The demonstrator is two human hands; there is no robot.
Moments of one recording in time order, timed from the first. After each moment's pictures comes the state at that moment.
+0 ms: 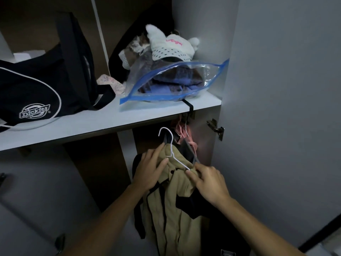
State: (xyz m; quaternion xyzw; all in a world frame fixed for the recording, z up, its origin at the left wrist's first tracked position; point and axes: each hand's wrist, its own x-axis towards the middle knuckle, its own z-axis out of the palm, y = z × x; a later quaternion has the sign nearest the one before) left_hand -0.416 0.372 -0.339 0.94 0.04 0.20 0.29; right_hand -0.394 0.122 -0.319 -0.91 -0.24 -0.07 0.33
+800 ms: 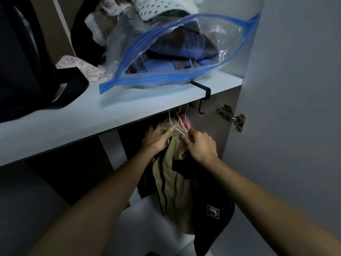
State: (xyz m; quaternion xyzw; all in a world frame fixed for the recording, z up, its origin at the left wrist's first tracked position) left_hand -0.212 0.429 -0.357 0.95 0.12 0.05 0.30; right_hand -0.239 0.232 -0.344 -0.95 -0.11 -0.13 0.27
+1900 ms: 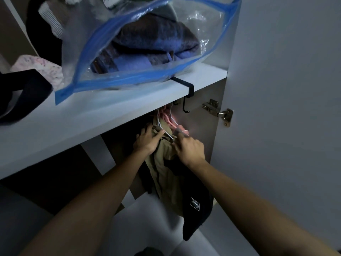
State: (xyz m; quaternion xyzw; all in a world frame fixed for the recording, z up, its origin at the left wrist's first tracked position) left_hand -0.168 0.421 -0.397 0.96 0.11 0.02 0.27; right_hand -0.214 0.232 -0.395 -0.97 -0.11 -0.11 0.18
